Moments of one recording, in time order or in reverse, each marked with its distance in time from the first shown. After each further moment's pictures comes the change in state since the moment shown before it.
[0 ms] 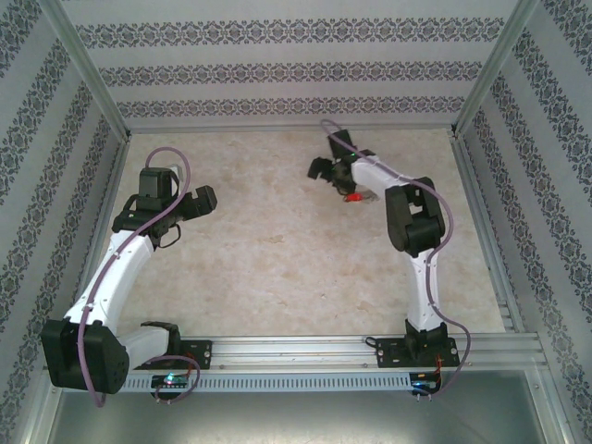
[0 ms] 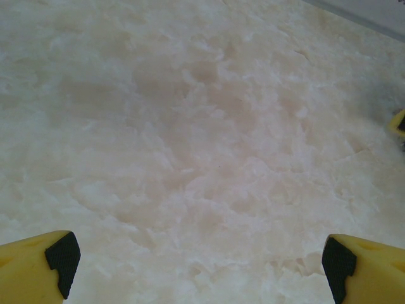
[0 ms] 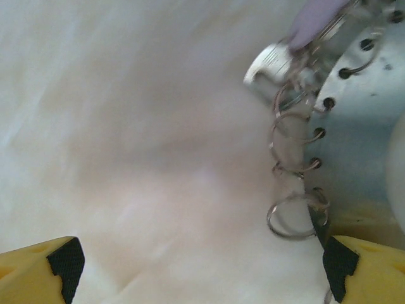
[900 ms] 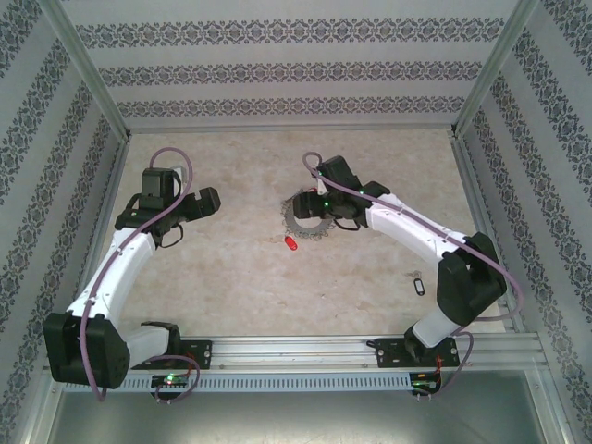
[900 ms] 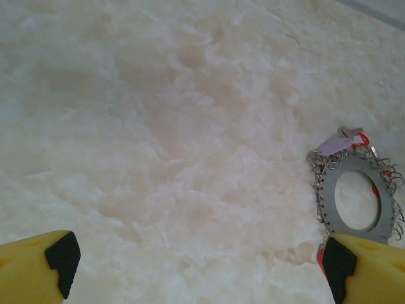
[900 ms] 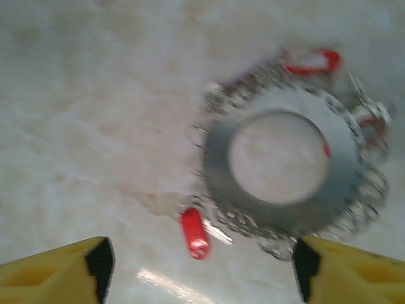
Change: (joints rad) left arm 0.000 0.026 -0.012 0.016 0.048 0.000; right arm 0.201 -0.611 -0.480 -0.029 -0.057 -0.232
